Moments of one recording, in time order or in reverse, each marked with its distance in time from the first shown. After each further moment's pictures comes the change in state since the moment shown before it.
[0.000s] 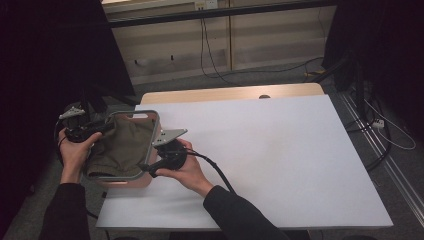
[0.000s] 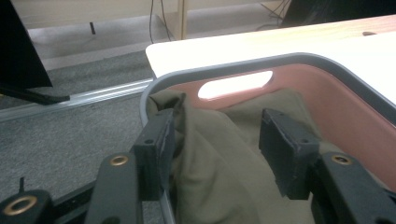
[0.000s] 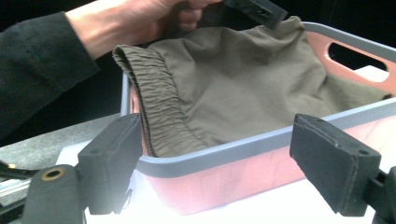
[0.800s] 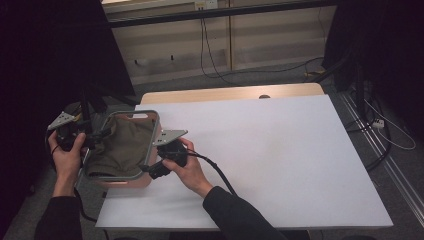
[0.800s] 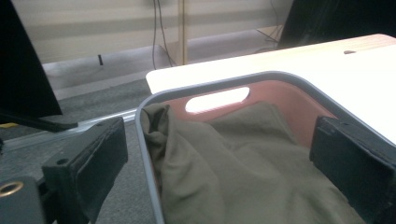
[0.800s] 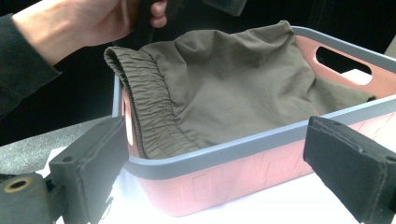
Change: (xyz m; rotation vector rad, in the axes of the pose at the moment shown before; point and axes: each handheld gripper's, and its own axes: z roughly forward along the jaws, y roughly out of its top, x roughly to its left) left arm -0.023 -0.006 -0.034 -0.122 0.026 0.041; right arm 0.001 -0.001 -0.001 -0.012 -0.036 -0.008
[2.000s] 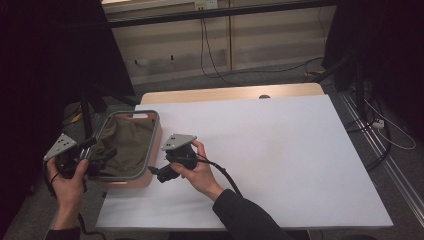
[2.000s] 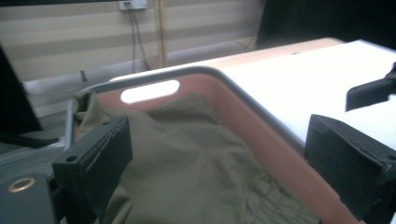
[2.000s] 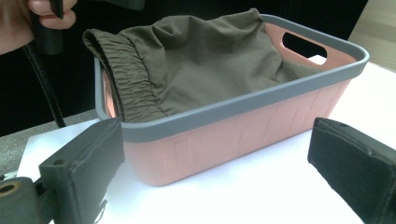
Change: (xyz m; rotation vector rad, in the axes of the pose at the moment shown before) left arm -0.072 -0.023 -0.054 -0.049 -0.051 0.057; right arm 0.005 -0.013 -0.023 0.025 -0.105 0.001
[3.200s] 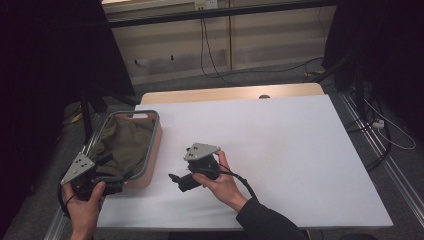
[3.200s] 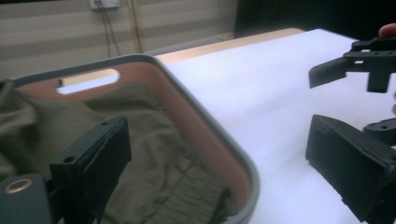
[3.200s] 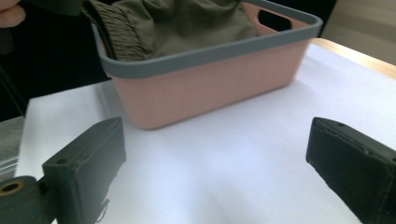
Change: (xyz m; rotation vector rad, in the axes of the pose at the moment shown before) left arm -0.071 -0.018 -0.009 0.003 -0.076 0.035; right arm -0.001 -0.032 -0.055 0.016 -0.074 -0.003
